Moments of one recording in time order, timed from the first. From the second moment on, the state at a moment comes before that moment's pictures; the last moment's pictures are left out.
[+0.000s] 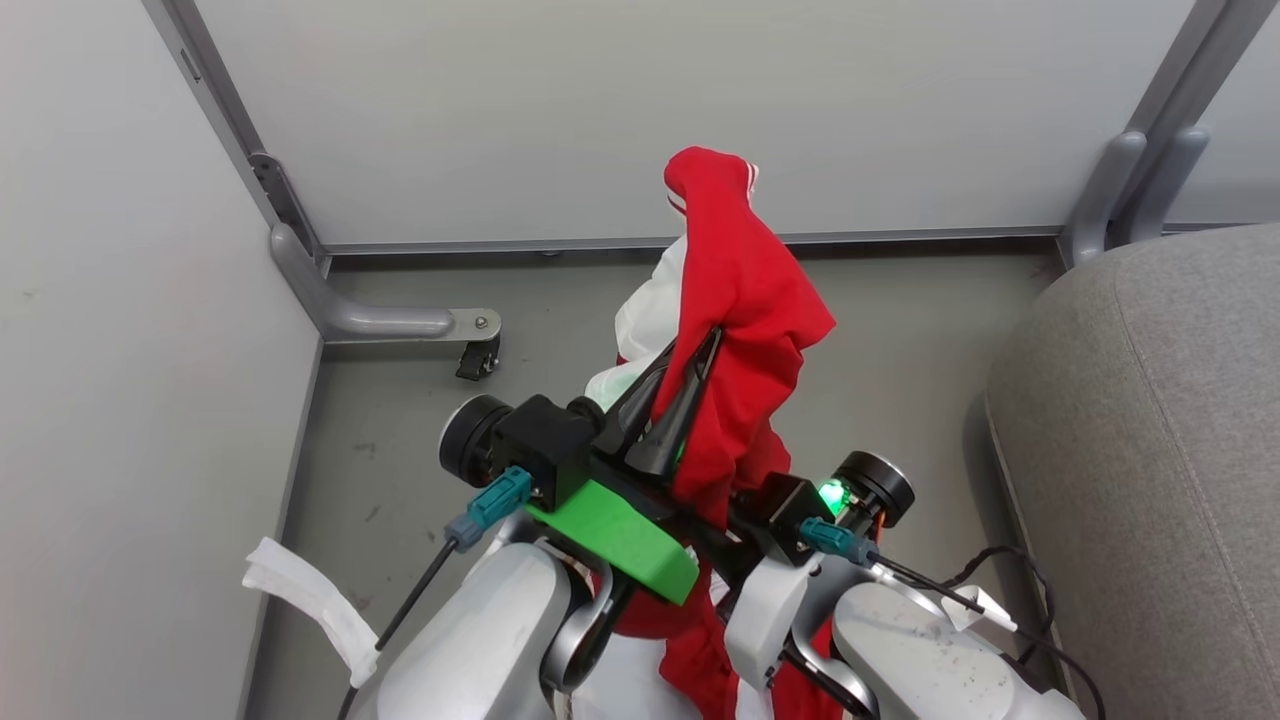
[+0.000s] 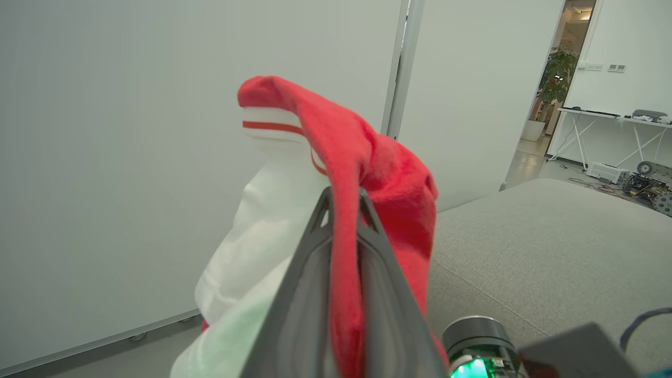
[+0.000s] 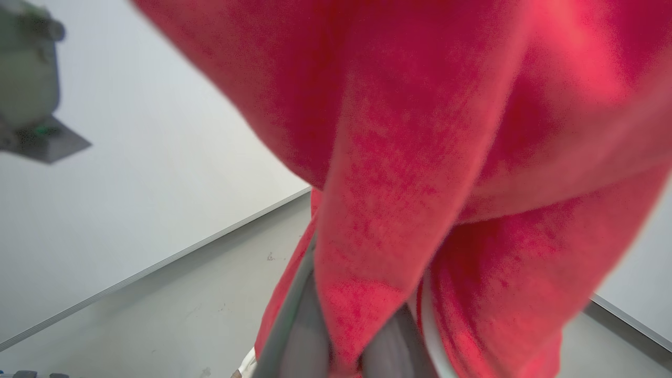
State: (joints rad) left arm -0.44 0.05 -0.68 0.26 -0.47 -0.12 -0.26; right arm -0.50 -0.07 0.76 0.56 0.27 0.13 -0.26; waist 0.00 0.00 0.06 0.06
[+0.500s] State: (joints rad) left arm -0.43 0.05 -0.60 0.29 -0.37 -0.10 -0.26; right arm -0.46 -0.07 0.72 0.47 0.26 0.13 -0.26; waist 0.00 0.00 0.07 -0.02
